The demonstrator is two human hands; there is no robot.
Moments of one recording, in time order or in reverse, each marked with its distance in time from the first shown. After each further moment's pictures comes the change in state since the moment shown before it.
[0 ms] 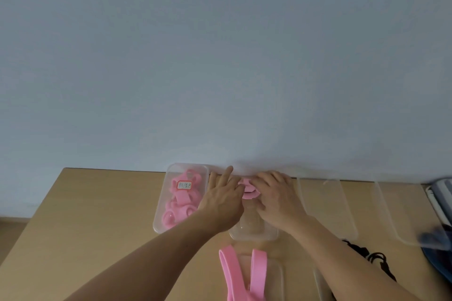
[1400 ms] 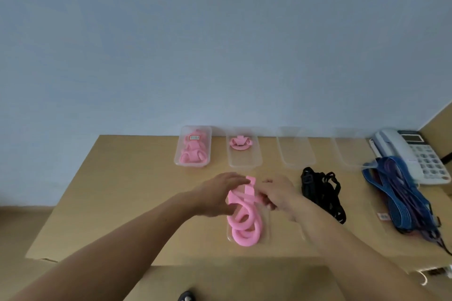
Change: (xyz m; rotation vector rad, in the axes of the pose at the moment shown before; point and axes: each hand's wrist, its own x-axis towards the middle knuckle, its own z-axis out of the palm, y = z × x) left_hand -0.188 0.053 -0.055 -0.448 -0.198 0.176; right_hand -0.173 -0.104 -0.072 1.025 -0.205 0.728
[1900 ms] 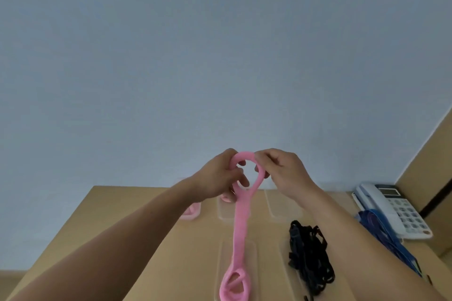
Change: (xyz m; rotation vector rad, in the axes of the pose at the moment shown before) left_hand 0.000 0.088 -0.133 -0.706 0.315 0.022; right_hand -0.061 -0.138 -0.077 -0.078 0.194 -0.701
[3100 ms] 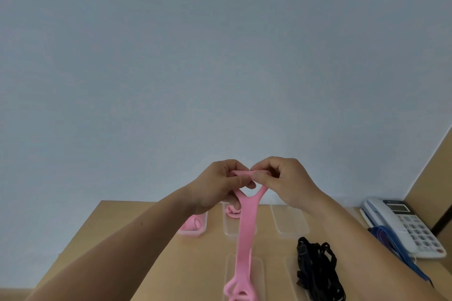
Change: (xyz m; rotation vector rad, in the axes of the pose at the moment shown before) left_hand -0.020 0.020 -0.016 -0.236 -0.018 0.023; right_hand 0.004 -0.020 -0.002 -0.030 -0.102 -0.152
